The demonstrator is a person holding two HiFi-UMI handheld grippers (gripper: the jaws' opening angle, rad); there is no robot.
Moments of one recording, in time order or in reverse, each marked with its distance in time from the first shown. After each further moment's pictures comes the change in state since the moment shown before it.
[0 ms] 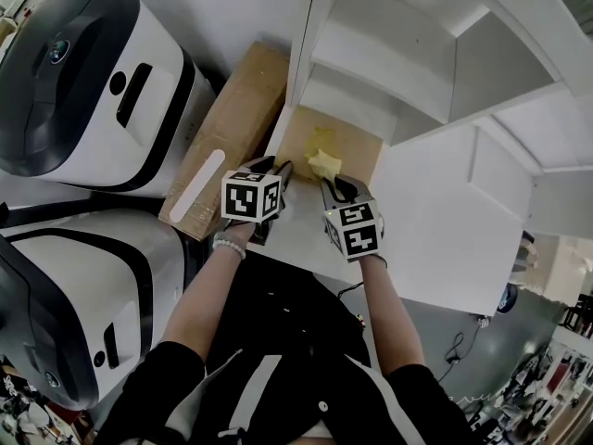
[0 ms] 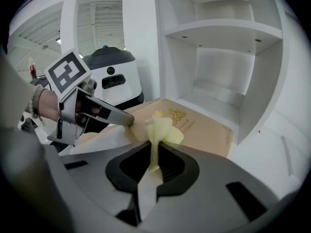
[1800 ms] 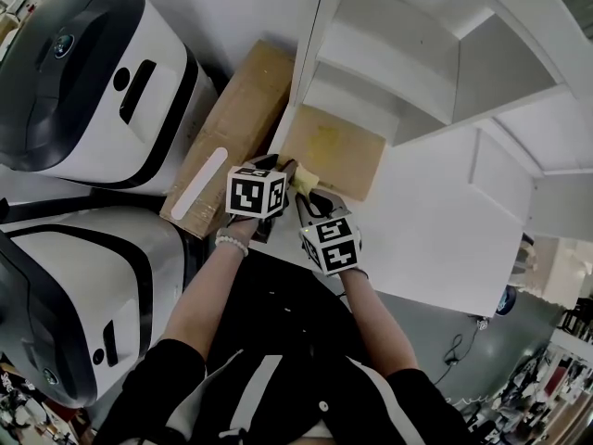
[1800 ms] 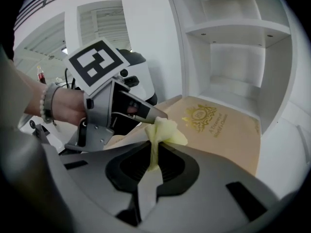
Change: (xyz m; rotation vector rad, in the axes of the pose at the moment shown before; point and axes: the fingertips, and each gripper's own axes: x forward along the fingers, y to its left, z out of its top) left arm 0.000 -0.001 0.001 0.011 0.023 0.007; right arm 0.005 0.071 -0.003 0.041 -0.016 0.124
